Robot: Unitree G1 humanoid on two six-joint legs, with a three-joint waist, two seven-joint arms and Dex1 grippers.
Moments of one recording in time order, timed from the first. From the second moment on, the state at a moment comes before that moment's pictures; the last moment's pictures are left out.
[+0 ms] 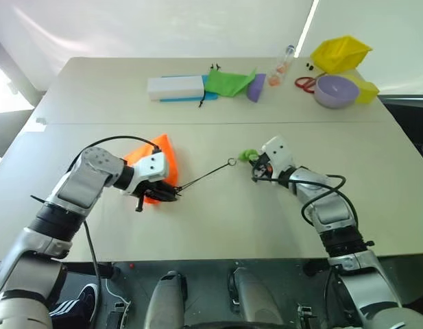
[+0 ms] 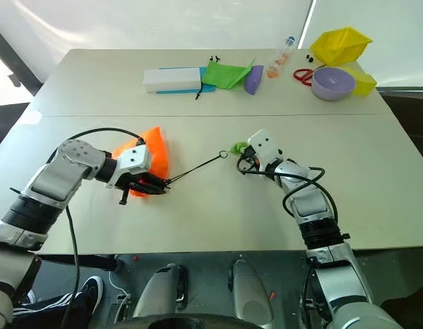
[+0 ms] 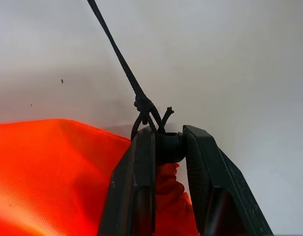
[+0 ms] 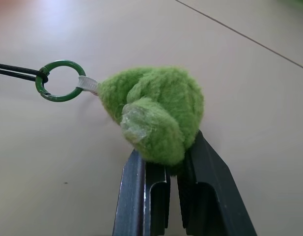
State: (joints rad) left arm -0.62 0.79 -0.32 0.12 -0.12 0.37 -1.38; right arm -0.50 -0.41 0.12 0.19 0.08 0.37 0.51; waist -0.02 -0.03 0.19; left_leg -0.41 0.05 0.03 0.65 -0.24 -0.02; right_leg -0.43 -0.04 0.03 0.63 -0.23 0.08
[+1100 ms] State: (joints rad) left arm -0.71 0.66 -0.01 0.31 -0.33 0.33 -1.26; right arm -0.39 -0.52 0.02 -0.08 0.26 0.44 0.75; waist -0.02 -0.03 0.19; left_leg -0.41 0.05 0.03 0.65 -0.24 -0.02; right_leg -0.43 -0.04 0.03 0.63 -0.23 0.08
